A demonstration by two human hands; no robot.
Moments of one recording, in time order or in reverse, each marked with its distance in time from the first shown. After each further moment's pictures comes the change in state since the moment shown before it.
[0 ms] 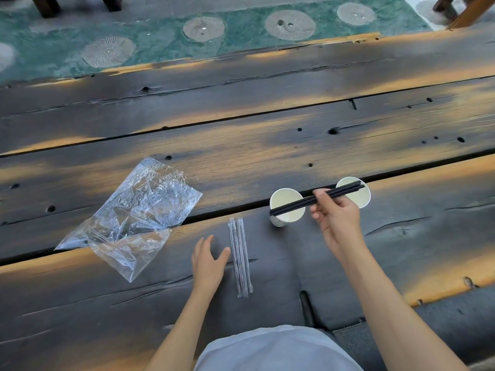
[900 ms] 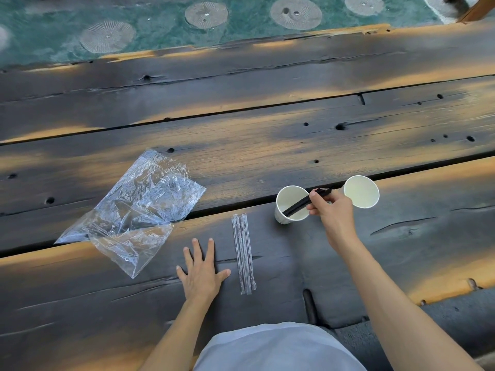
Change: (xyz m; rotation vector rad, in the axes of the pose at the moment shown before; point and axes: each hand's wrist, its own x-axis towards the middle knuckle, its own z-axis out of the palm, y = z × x) left_hand 0.011 -0.053 0.007 0.680 -0.118 0.002; right_hand 0.026 0.024 0.004 -0.542 0.049 -0.111
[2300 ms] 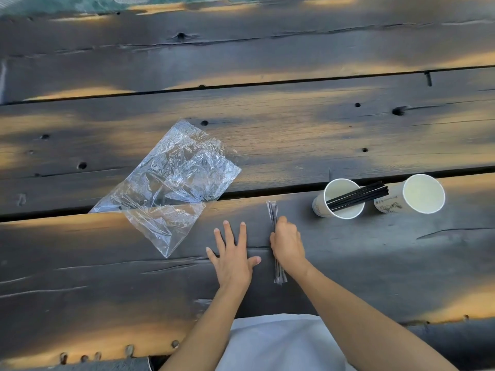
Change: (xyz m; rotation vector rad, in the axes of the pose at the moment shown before) left_hand -0.001 0.006 -0.004 0.020 -0.022 -0.020; right_hand -0.067 0.093 0.150 -1.081 -0.390 -0.015
